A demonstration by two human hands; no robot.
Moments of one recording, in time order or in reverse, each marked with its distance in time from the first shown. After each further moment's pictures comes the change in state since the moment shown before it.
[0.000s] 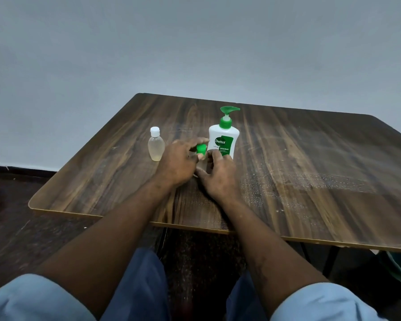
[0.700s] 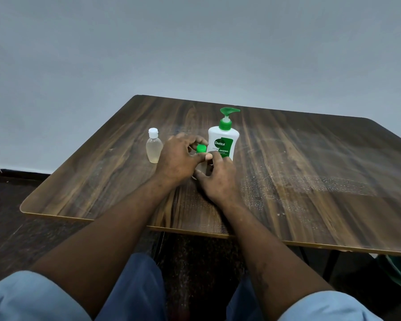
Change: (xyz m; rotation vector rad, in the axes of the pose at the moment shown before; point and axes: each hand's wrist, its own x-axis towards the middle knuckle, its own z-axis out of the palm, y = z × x) left_hand 0.010 -0.005 0.006 -0.055 0.114 -0.003; right_hand 0.000 0.001 0.003 0.003 0.026 -0.017
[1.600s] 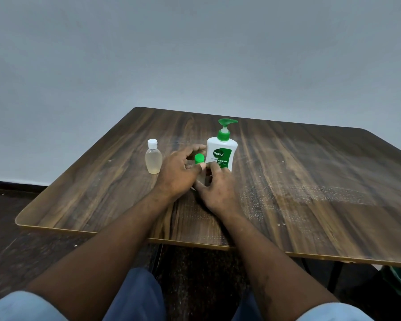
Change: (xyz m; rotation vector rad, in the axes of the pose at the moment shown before) left_hand -0.010 -0.001 0.001 -0.232 -0.029 0.001; right_hand 0.000 0.000 -0.001 0.009 -0.029 0.017
